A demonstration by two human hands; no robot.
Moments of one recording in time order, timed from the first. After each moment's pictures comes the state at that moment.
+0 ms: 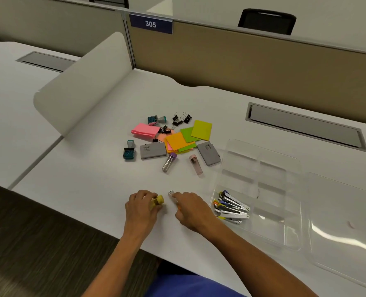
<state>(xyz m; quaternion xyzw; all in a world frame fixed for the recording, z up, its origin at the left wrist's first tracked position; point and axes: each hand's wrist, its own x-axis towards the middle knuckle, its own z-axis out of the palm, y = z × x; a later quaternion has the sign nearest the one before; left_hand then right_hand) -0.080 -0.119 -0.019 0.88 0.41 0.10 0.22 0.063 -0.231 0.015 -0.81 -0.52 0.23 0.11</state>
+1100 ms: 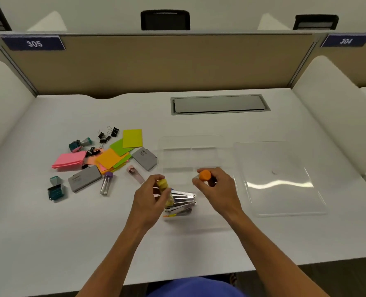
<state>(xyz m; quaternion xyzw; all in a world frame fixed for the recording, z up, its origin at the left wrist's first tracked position) 0.051 -0.207 0.067 0.84 0.20 0.10 0.50 0.144 -0.389 0.081 -0.83 -0.12 0.08 0.54</state>
